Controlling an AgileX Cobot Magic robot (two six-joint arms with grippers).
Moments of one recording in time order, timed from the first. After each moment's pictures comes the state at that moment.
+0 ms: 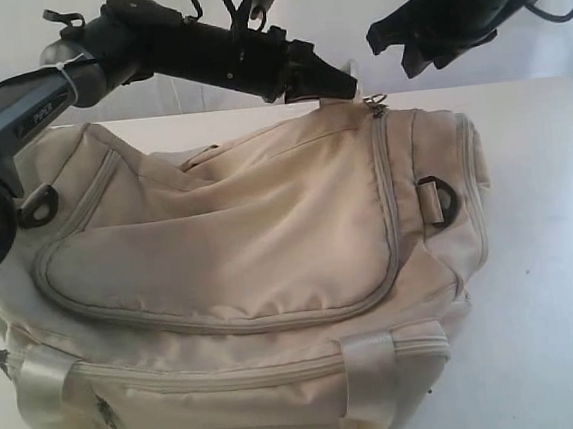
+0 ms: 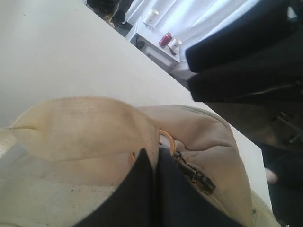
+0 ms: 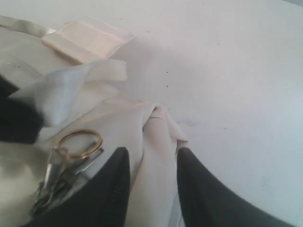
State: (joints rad) left arm -0.29 2.45 -2.39 -1.24 1.19 0.79; right arm 0.10 1.82 -1.71 0.02 0.95 -0.10
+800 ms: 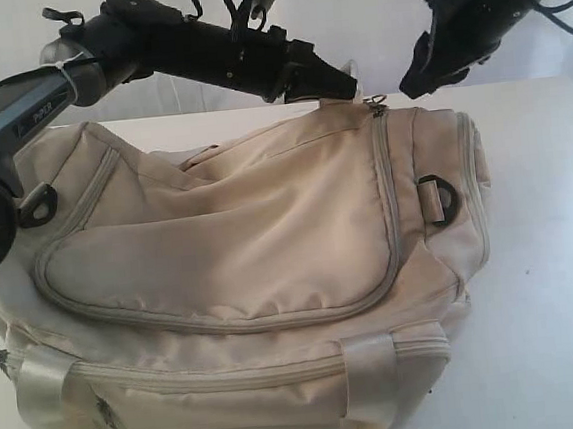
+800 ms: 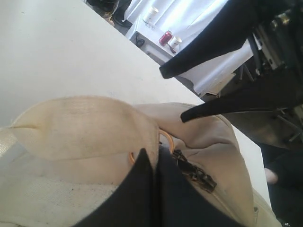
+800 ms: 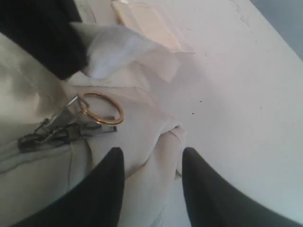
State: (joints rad) left arm -0.29 2.45 -2.39 -1.23 1.20 0.78; right arm -0.04 1.88 -1.71 0.41 1.00 -1.04
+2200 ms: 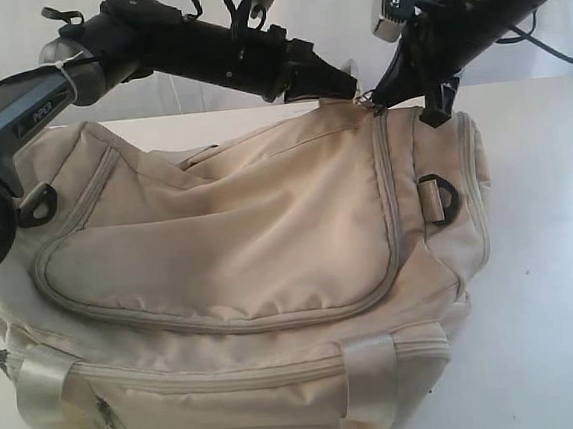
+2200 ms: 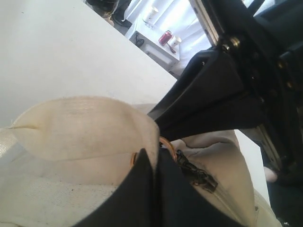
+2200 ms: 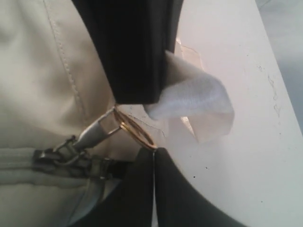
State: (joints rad) left arm -0.29 2.45 -2.39 -1.23 1.20 0.77; right arm -0.04 1.96 -1.71 0.63 1.01 -1.60
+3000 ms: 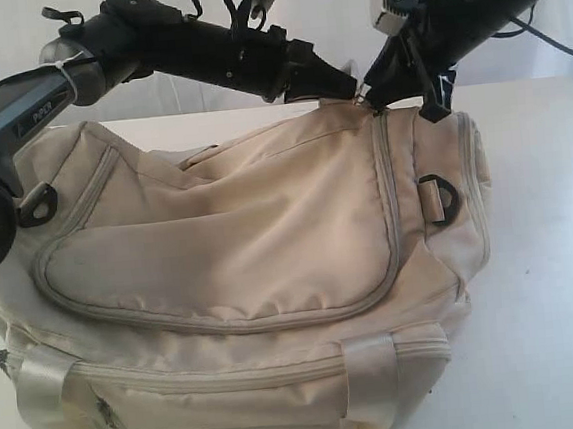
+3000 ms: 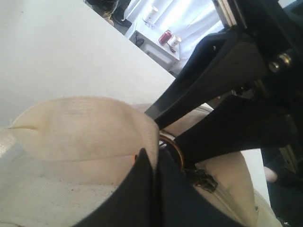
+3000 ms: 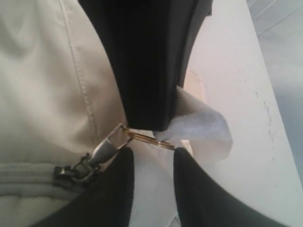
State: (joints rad) left arm -0.29 2.45 -2.39 -1.23 1.20 0.77; right arm -0.04 1.95 -1.71 0.69 1.03 -1.69
